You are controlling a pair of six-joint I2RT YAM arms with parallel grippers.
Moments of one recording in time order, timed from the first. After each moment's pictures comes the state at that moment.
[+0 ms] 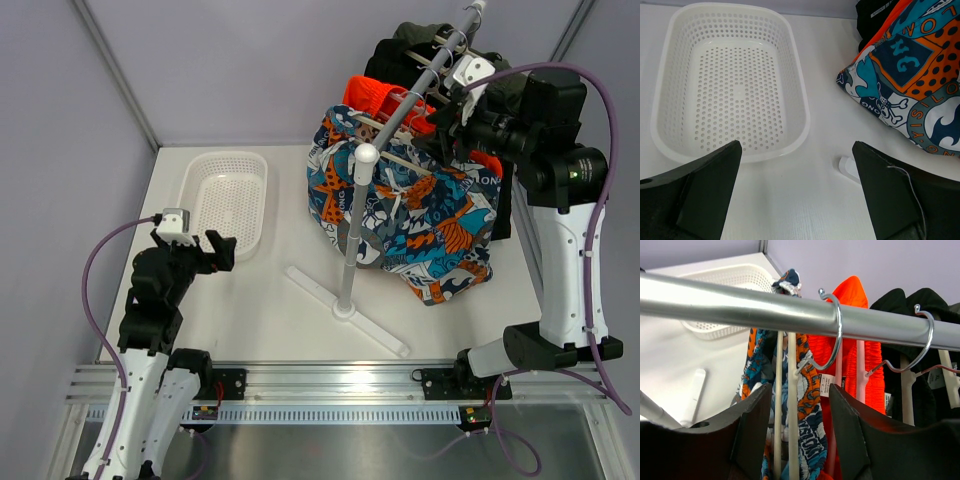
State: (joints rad) left arm -0.10 0.51 0.62 -0.32 0.12 -0.19; right arm 0.17 1.46 2.15 -0.97 -0.70 -0.52
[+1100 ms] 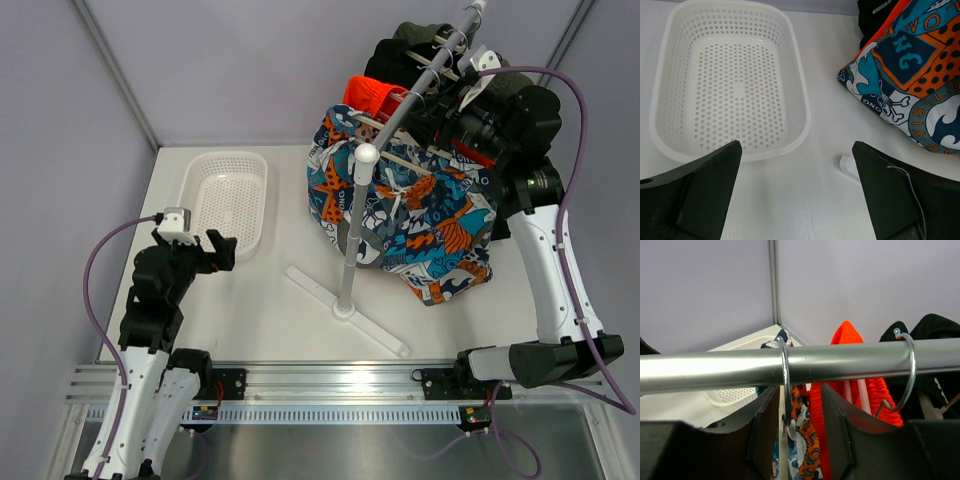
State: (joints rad) left arm -0.10 0.52 0.62 -0.32 0.12 -0.19; right arm 0.17 1.35 1.69 -0.21 -0.73 0.01
